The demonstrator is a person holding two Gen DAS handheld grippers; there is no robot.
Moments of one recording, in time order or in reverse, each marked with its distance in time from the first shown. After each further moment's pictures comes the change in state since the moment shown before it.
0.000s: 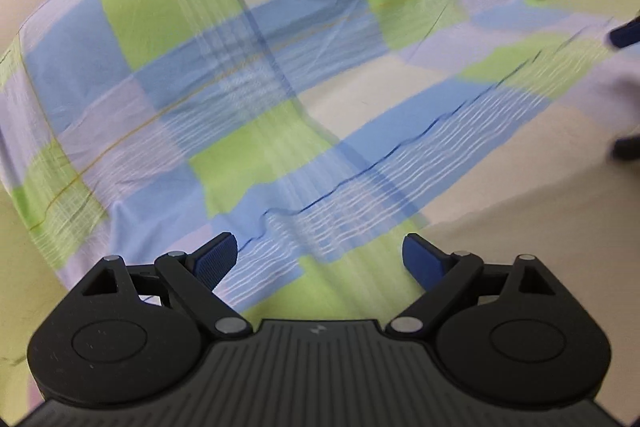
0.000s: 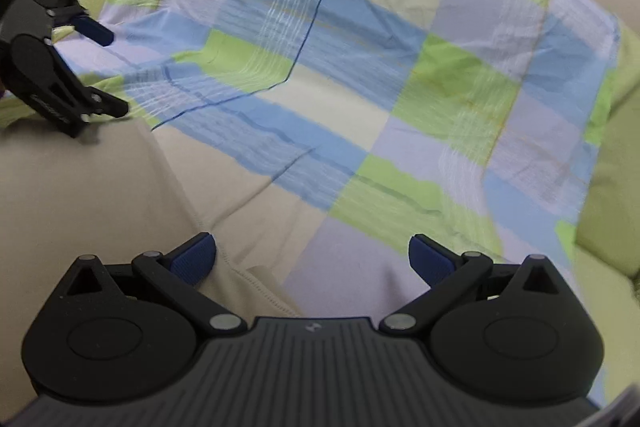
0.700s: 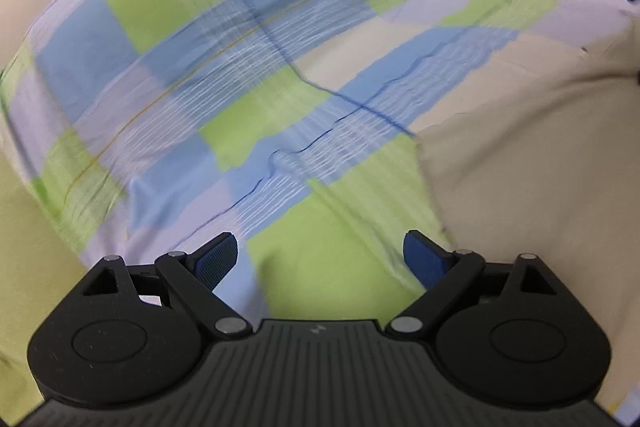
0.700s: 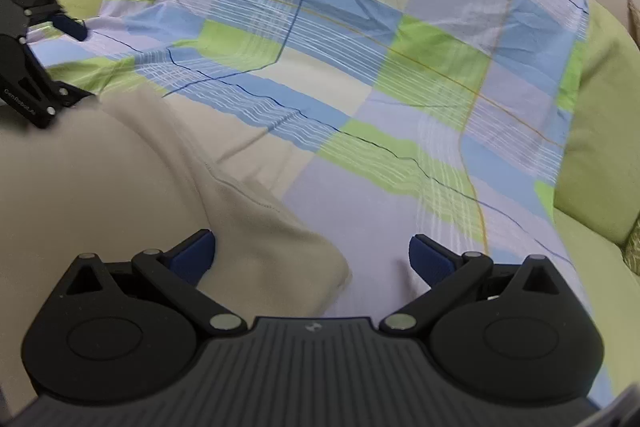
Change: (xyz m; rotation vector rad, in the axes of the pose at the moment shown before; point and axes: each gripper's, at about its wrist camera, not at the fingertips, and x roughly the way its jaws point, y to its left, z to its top) left arm -0.023 0.015 -0.047 0.094 0.085 0.133; right arm -0.032 -0.011 -0.046 0.066 0.061 -0.007
